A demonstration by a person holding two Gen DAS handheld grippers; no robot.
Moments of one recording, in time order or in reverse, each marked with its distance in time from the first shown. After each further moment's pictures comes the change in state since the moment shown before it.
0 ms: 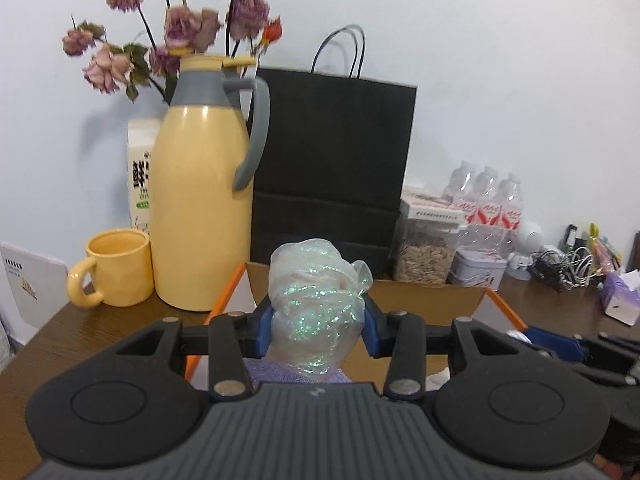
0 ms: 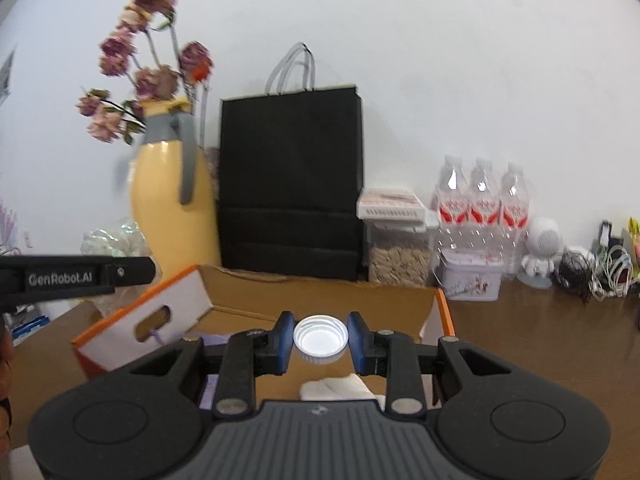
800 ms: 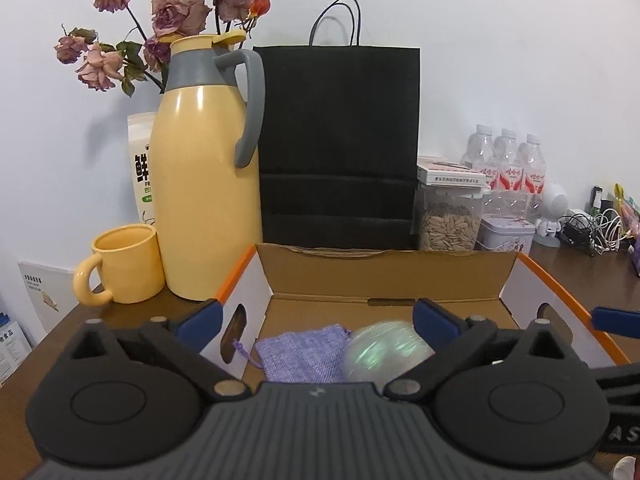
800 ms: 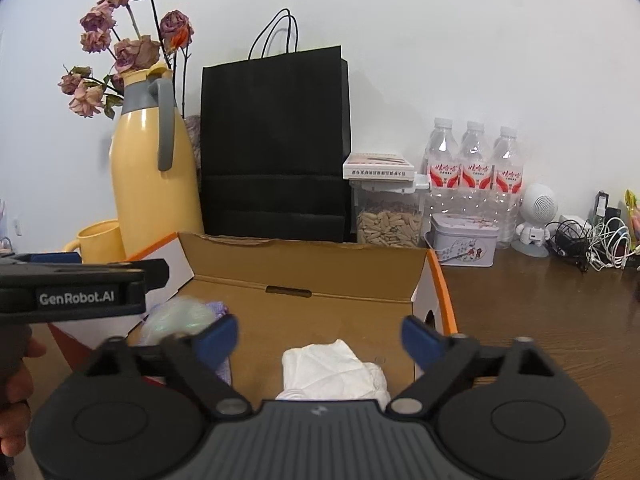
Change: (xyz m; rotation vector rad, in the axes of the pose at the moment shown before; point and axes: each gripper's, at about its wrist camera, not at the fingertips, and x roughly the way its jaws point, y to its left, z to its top) left arm 0.020 -0.010 -0.021 0.085 0.025 0.084; right arm 0.015 -0.006 -0.016 0.011 0.064 -0.019
